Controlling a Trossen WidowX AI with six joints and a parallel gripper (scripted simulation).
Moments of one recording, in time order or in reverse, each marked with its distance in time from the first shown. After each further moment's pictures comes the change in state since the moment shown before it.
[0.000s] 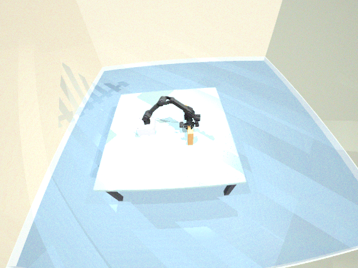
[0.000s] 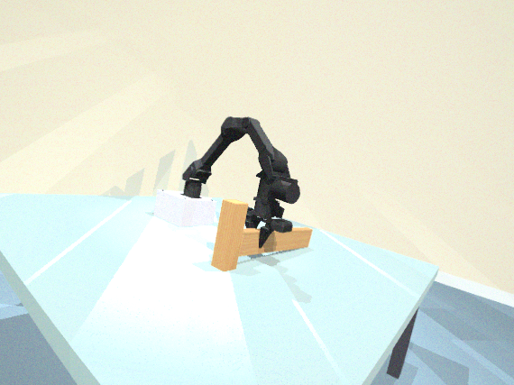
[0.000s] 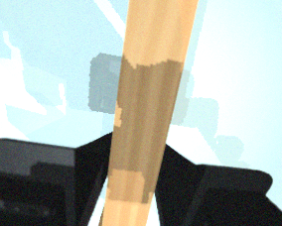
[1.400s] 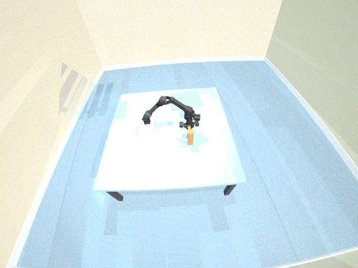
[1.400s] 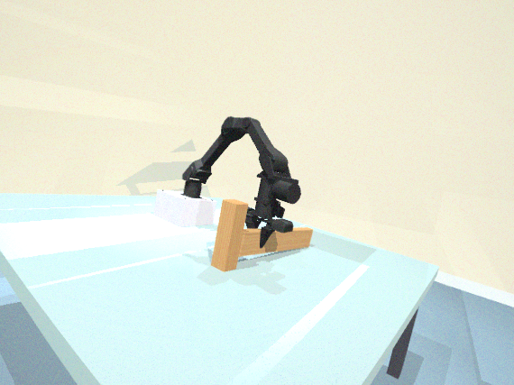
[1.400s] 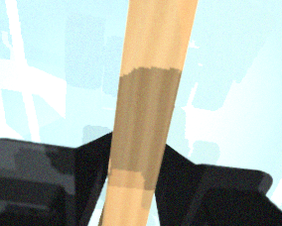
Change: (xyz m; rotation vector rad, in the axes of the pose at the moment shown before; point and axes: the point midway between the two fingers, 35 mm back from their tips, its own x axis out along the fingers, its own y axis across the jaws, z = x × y) arm 0.001 0.000 0.004 -0.002 -0.002 -0.004
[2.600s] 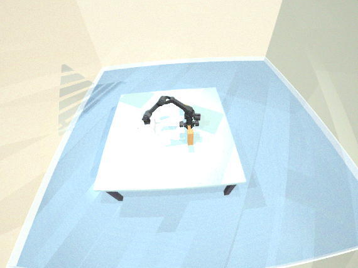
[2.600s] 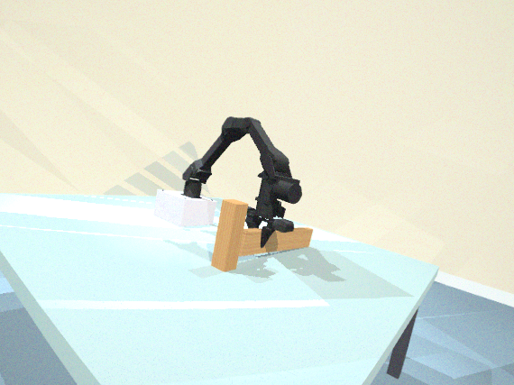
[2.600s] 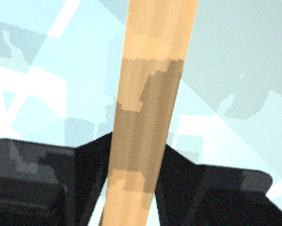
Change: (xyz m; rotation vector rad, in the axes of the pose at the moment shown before) arm -0.001 0.000 0.004 -0.001 0.001 0.004
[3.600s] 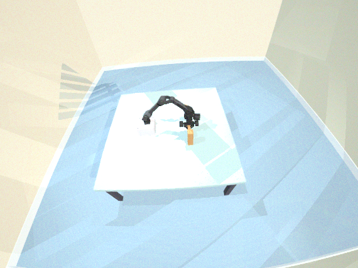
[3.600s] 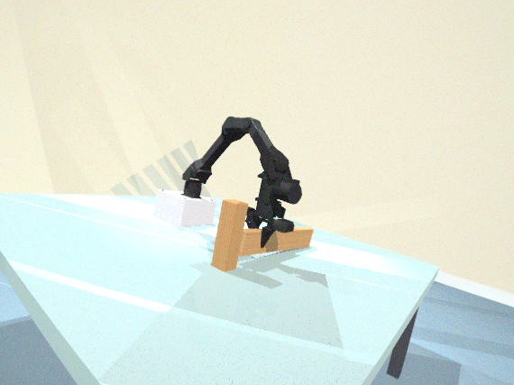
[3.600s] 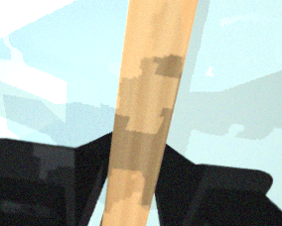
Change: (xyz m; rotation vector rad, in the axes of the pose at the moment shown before) arm 0.002 0.001 0.003 0.002 -0.004 -0.002
